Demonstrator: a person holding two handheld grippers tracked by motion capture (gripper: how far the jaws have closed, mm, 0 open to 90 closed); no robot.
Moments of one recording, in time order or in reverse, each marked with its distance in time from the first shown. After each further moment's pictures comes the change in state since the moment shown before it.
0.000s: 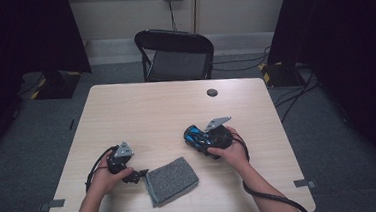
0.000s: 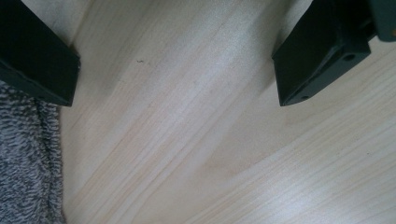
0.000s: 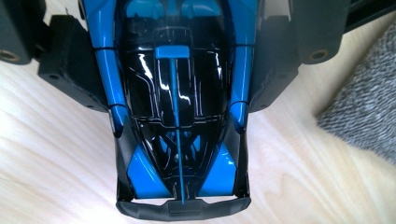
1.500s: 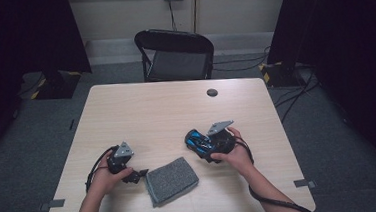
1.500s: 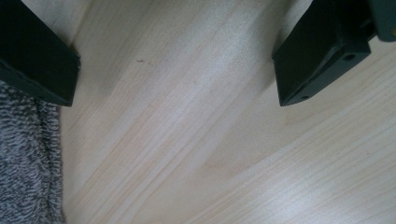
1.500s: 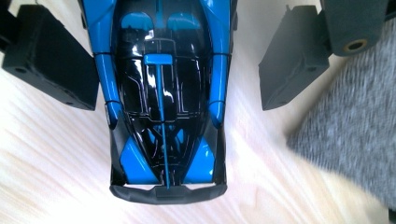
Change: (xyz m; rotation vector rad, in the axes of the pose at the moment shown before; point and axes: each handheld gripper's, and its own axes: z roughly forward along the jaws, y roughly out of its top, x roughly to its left) left arm 0.000 0.000 0.000 -0.001 0.001 -0.002; right arm 0.007 -0.010 -0.015 0.004 0.021 -0.039
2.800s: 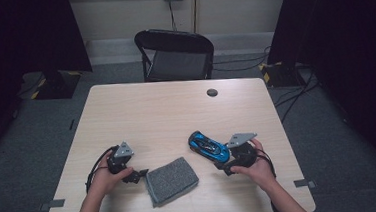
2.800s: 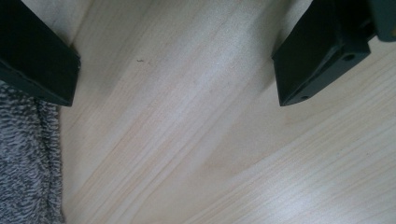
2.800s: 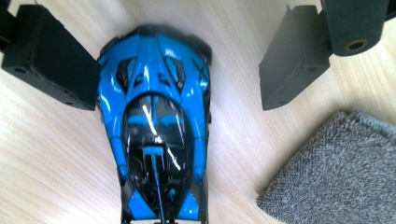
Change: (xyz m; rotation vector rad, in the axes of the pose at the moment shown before) left arm 0.000 0.000 0.000 -0.001 0.002 -0.003; right arm 0.015 -0.044 -0.055 -0.021 -0.040 -0.016
